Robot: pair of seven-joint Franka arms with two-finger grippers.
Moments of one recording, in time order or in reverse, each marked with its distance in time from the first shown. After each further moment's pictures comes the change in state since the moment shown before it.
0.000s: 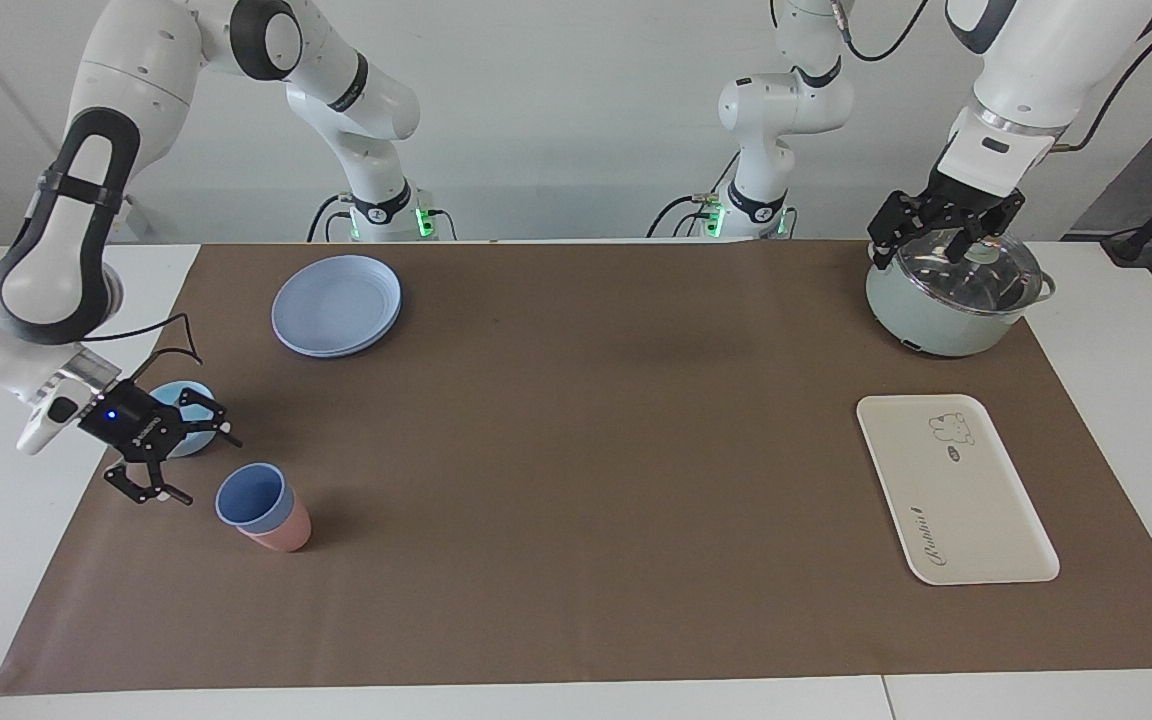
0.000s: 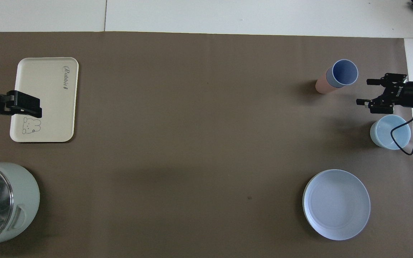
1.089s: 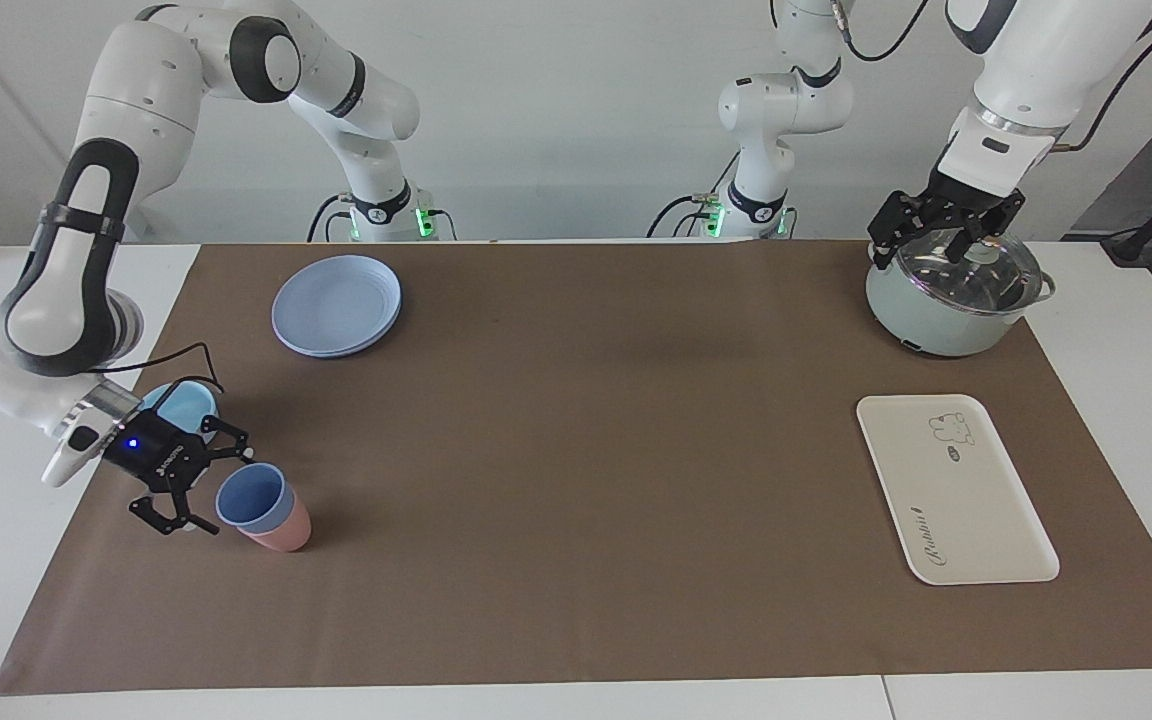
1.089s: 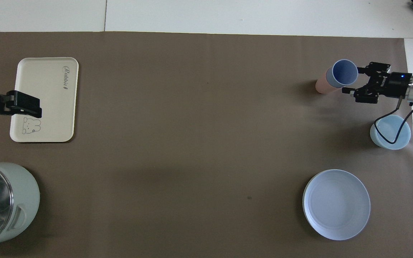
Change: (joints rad) left arm 0.001 0.000 0.000 0.000 0.000 0.000 0.000; right arm -0.010 0.077 0.056 0.067 0.143 0.002 -0.080
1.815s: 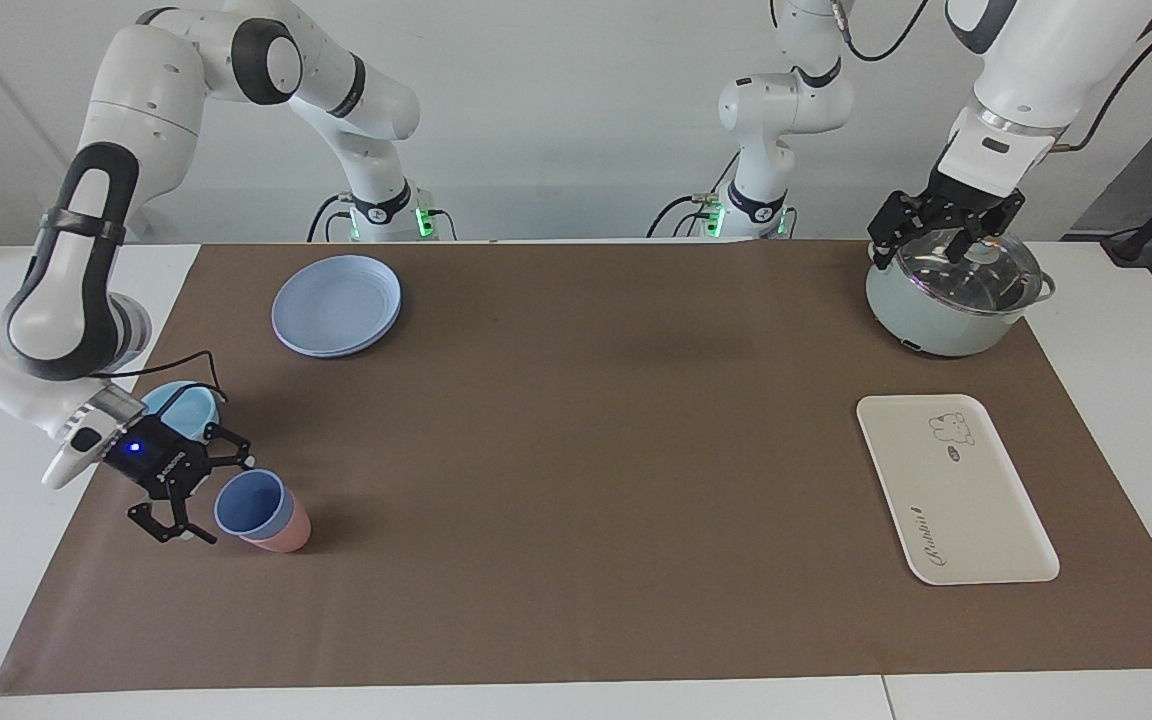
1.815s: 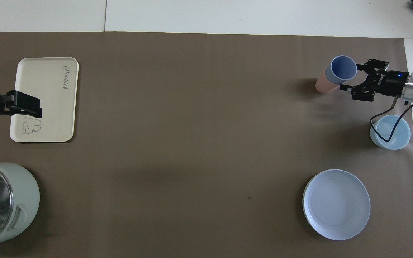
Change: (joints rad) left arm 0.000 0.000 0.000 0.000 0.000 0.000 0.000; right arm 0.015 0.018 0.007 -0.004 0.066 0.052 -0.061
